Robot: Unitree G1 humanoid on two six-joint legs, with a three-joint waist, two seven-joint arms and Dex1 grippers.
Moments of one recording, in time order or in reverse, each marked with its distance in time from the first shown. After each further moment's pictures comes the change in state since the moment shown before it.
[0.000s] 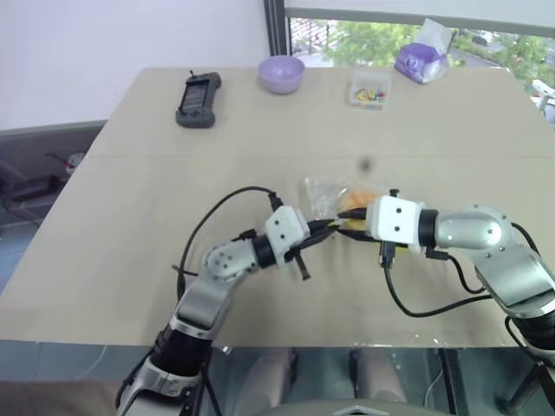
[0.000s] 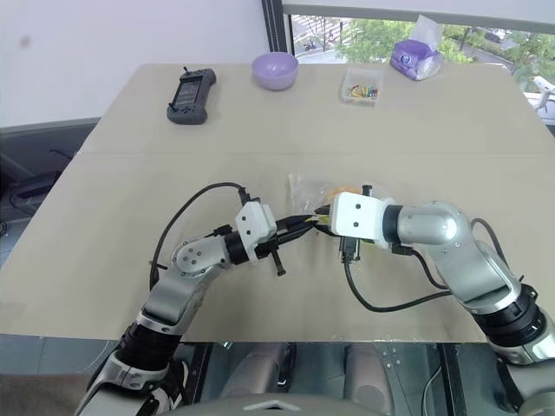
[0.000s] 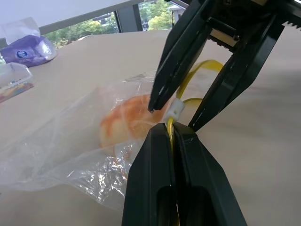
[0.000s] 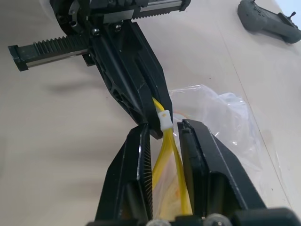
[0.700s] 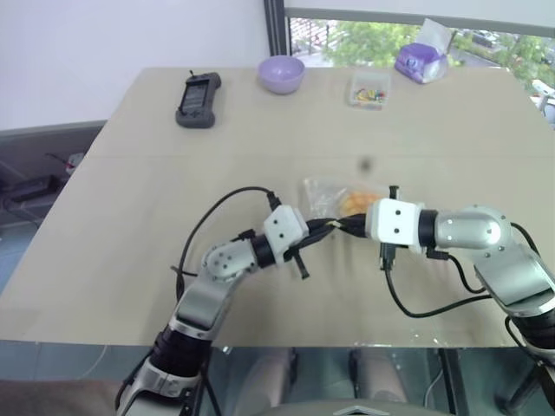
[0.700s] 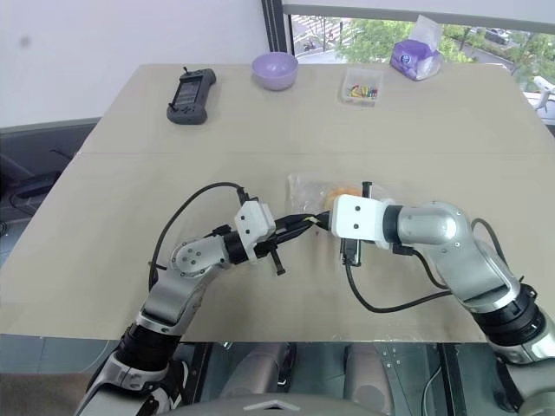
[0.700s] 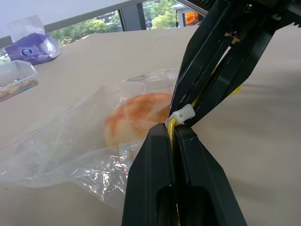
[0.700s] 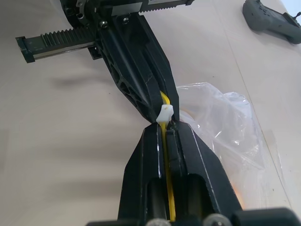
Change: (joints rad) left arm 0.005 0.000 0.004 0.000 0.002 0.002 0.011; right arm 0.000 0.009 0.000 0.014 -0.012 -0.011 0.019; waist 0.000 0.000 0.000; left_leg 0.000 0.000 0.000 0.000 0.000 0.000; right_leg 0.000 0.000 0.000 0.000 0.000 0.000
